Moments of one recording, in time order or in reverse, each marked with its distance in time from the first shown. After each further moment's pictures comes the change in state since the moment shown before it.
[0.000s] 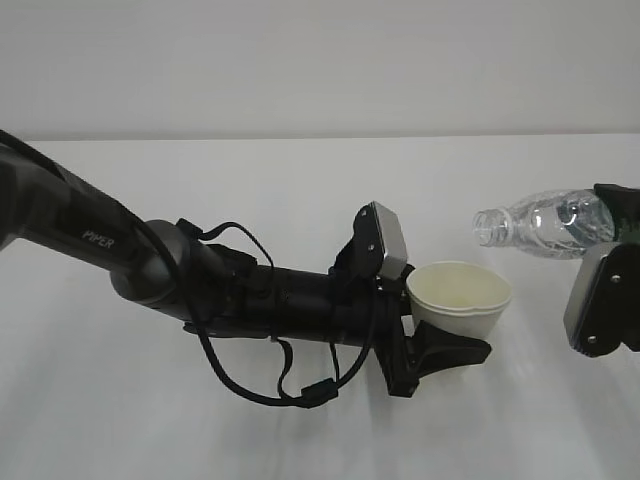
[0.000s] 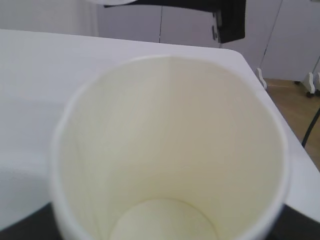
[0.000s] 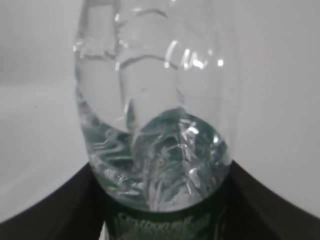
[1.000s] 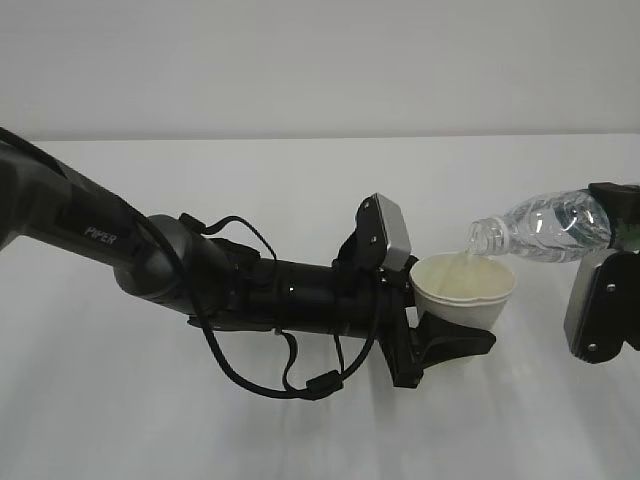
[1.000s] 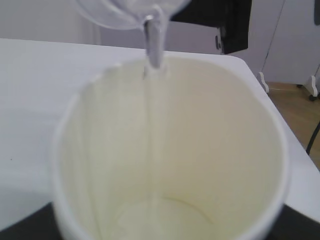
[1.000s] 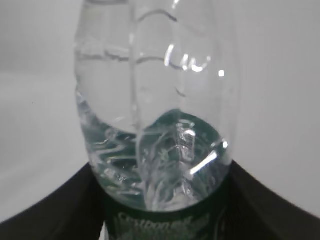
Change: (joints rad) left arm 0.000 0.002 -0.021 0.000 0.000 -0.005; right arm 0.000 -0.001 0.000 -0.016 -0.004 -0.060
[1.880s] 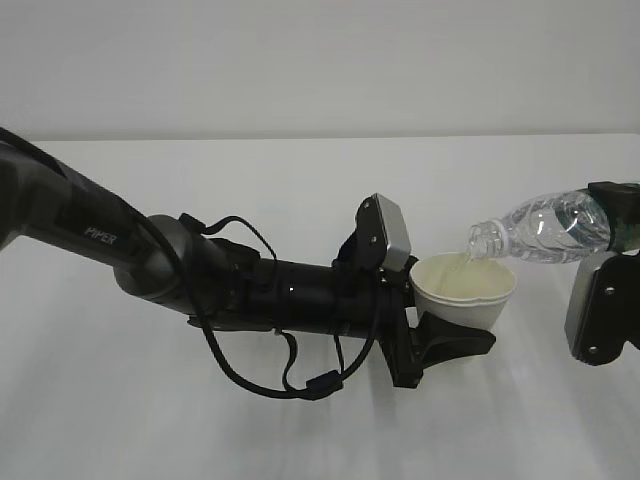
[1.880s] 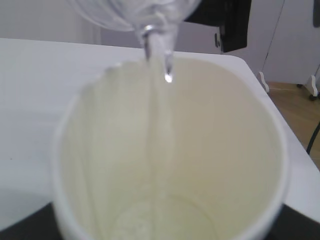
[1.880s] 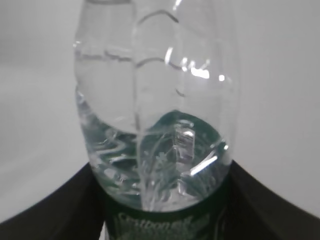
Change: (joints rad) left arm 0.000 0.000 0.000 0.000 0.002 0.000; right arm 0.000 -0.002 0.000 -0.001 -0.002 -0.031
